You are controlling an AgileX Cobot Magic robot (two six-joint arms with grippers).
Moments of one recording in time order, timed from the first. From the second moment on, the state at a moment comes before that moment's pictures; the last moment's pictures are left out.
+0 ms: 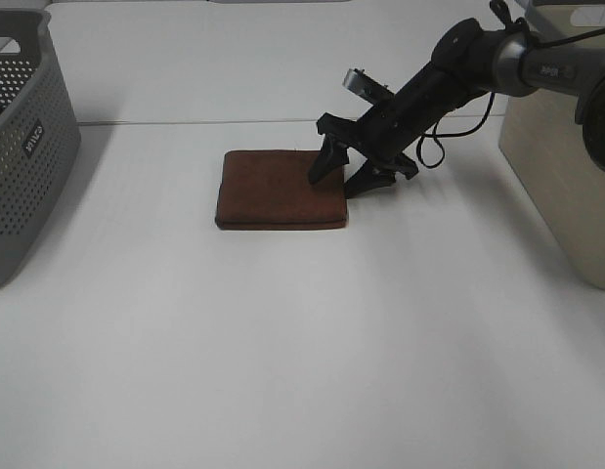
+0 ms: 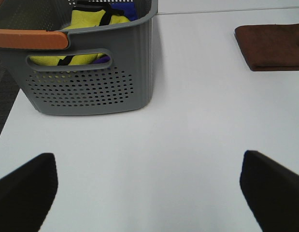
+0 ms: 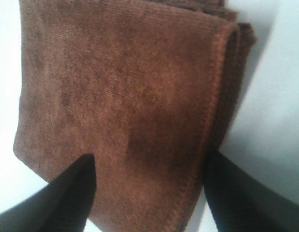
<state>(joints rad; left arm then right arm) 0.02 -0.01 -0.50 -0.01 1.06 0.01 0.25 2.62 -2.16 0.69 1.02 -0.30</state>
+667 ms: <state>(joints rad) 0.02 -0.01 -0.50 -0.01 1.06 0.01 0.27 2.60 -2.16 0.67 1.01 -0.32</state>
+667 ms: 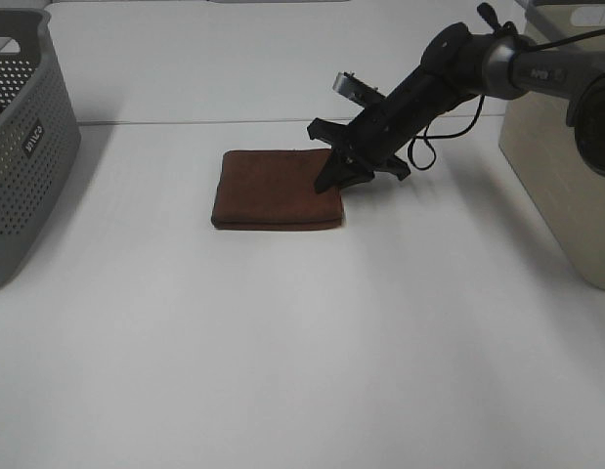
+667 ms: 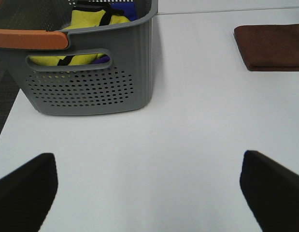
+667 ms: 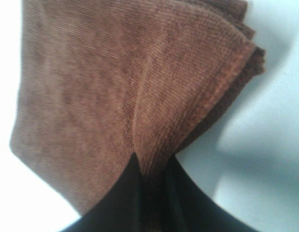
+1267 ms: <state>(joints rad) 0.02 -0.01 -0.50 -0.01 1.06 0.01 0.27 2.13 -2.16 0.30 1.06 -0.31</state>
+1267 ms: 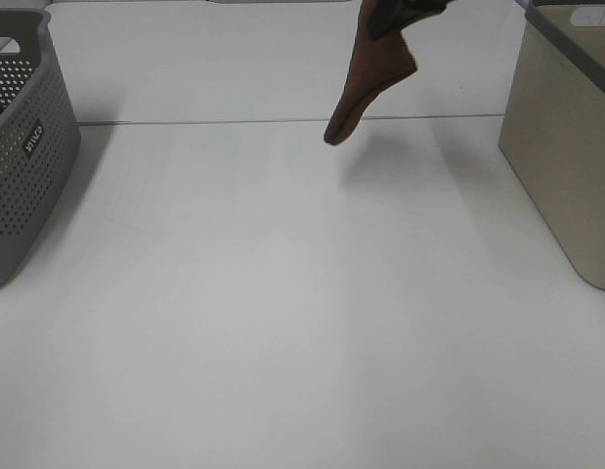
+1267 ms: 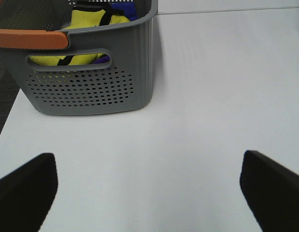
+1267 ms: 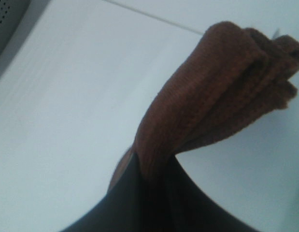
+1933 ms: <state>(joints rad) 0.02 -0.01 -0.50 -0.01 1.06 0.01 -0.04 1.82 -2.16 0.06 1.22 -0.23</state>
